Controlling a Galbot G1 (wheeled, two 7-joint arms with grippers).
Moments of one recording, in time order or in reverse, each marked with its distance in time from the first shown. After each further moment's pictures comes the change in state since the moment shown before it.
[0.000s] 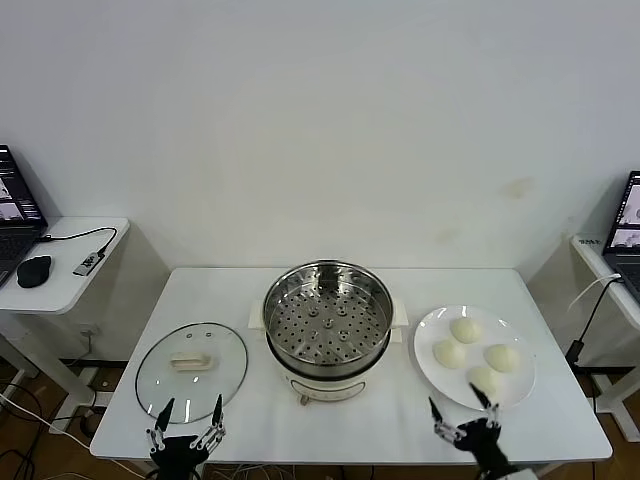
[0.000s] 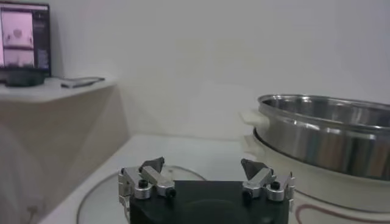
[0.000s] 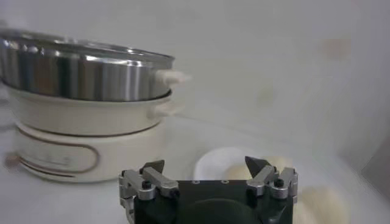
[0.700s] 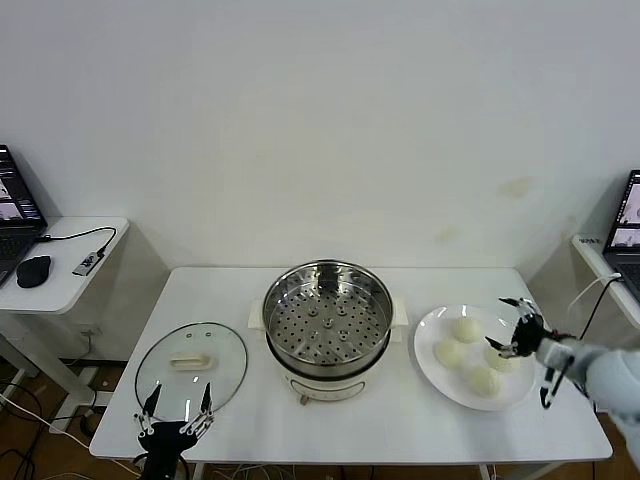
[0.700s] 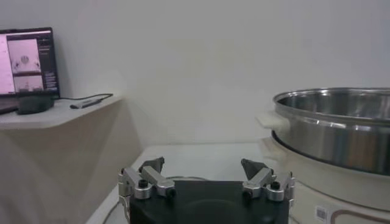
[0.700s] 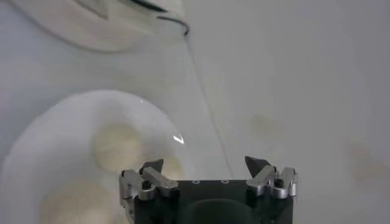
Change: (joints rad) left arm -0.052 0.026 -0.025 0.008 0.030 0.047 -0.028; right arm 0.812 -0.500 -0.526 -0.319 -0.168 -0.149 -0.584
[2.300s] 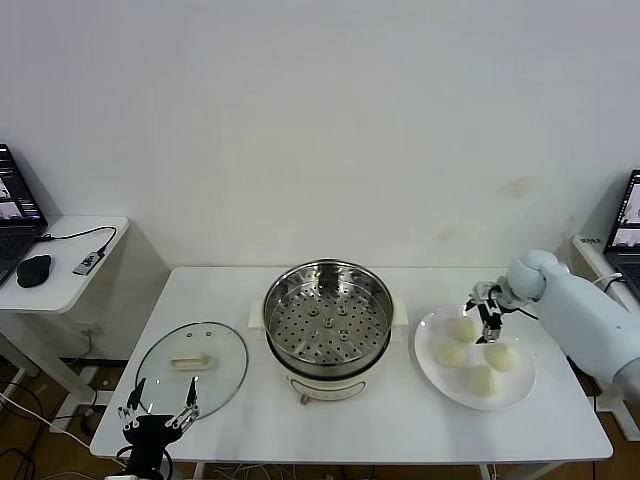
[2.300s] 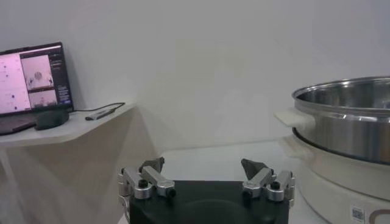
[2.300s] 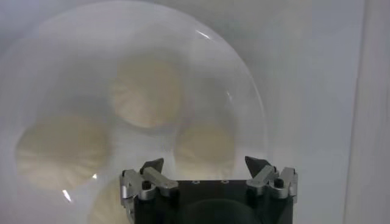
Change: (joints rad) left arm -0.012 0.011 -0.054 0.012 0.025 0.009 0.014; right arm 0.701 0.329 -0.720 -0.712 -0.136 0.175 -0.307
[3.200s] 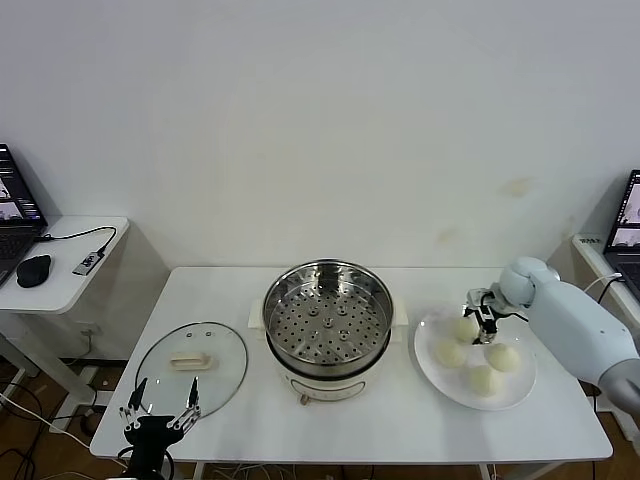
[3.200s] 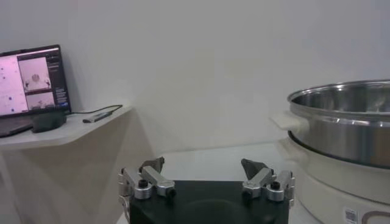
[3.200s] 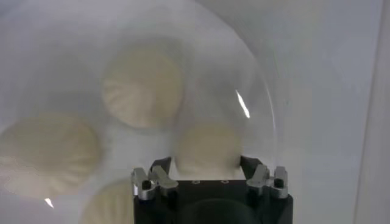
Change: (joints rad) left arm 0.015 -0.006 0.005 -0.019 0.007 -0.001 0.003; right arm -0.027 0.022 0.021 -0.025 -0.038 -0.006 0.027
